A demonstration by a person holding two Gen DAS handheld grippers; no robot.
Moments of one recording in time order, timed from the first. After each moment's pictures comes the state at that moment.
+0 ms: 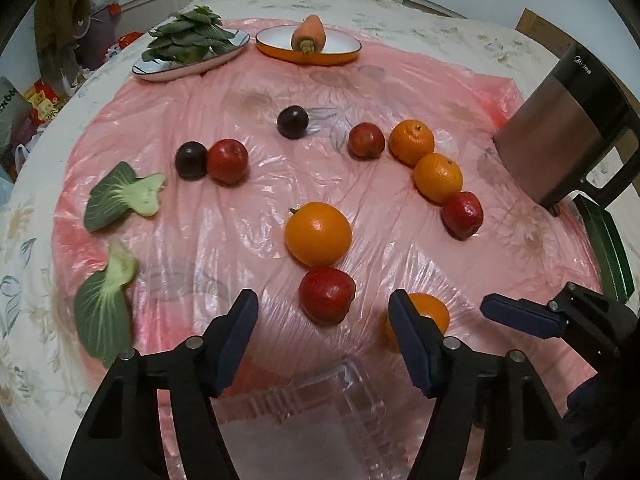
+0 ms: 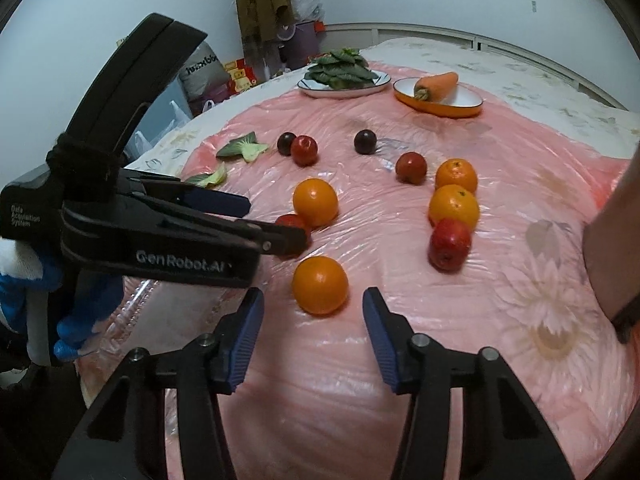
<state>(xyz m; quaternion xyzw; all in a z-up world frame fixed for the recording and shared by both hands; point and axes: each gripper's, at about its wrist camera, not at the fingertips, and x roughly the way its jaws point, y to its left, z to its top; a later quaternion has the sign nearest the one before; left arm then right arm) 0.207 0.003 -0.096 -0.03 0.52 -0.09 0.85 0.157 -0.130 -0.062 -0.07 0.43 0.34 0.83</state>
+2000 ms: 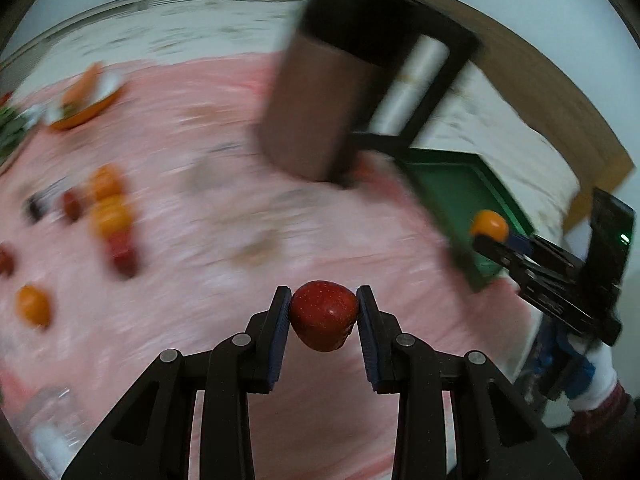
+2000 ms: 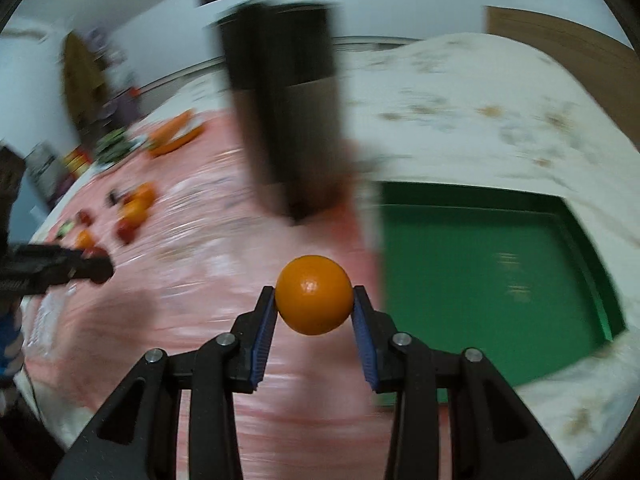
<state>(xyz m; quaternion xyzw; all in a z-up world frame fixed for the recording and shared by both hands) 0.173 -0.224 -0.038 0.00 0.49 -0.32 0.81 0.106 -0.450 -0.019 0.04 0.41 0.02 0.91</state>
